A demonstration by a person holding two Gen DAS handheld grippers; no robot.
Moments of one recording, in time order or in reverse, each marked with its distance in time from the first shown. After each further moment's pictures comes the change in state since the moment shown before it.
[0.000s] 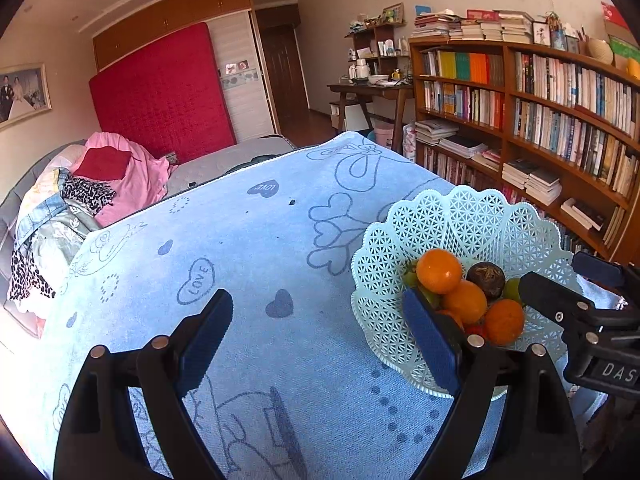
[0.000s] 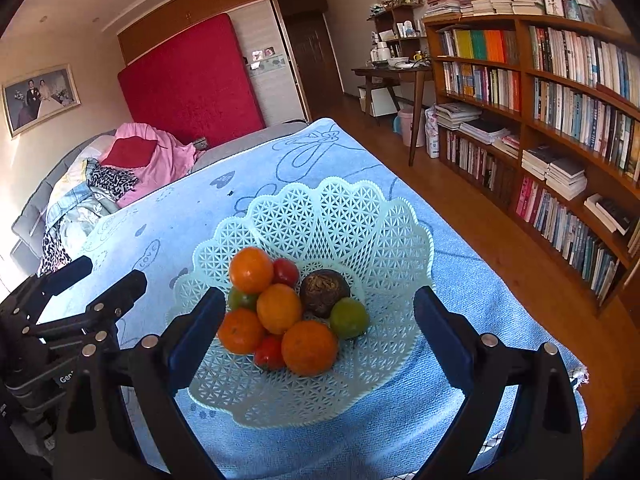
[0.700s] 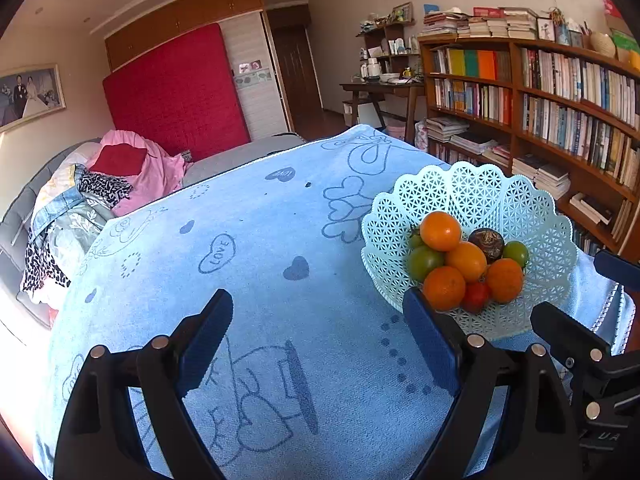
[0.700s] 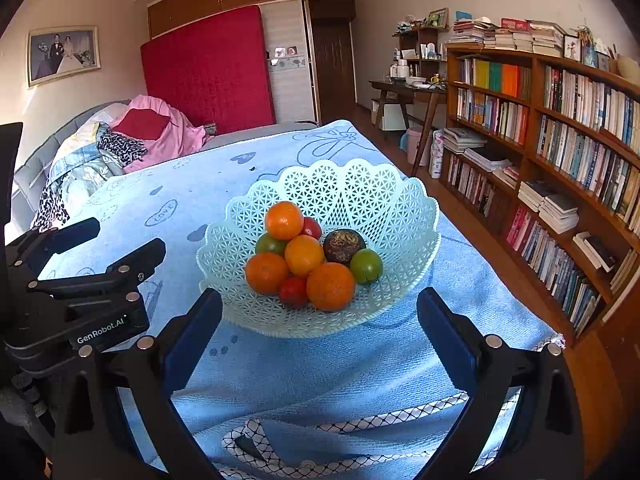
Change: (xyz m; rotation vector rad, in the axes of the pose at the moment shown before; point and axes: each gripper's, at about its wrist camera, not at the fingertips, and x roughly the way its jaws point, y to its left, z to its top) left arm -0.025 0.002 -0.033 -0.011 0.002 0.054; right arm -0.036 0.028 -0.038 -0.135 -0.020 -0.025
